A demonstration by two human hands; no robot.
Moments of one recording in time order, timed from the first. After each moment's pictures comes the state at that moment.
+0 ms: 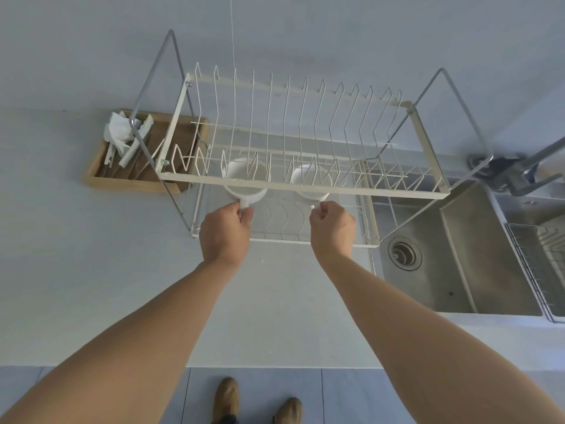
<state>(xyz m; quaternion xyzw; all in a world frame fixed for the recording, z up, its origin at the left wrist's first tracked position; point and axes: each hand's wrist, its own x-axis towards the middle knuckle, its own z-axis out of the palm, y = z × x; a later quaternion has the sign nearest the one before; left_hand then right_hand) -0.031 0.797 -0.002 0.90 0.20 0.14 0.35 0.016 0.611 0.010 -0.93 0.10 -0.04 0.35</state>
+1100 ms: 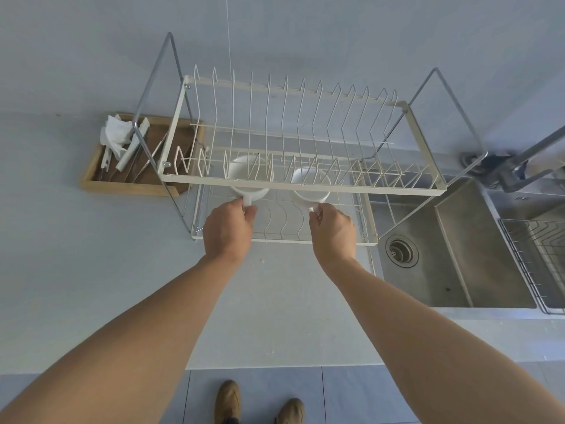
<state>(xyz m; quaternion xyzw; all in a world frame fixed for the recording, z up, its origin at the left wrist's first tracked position) -0.021 0.796 0.005 0.92 0.17 0.11 0.32 0.005 0.602 0.013 -0.96 0.01 -0.05 0.27</state>
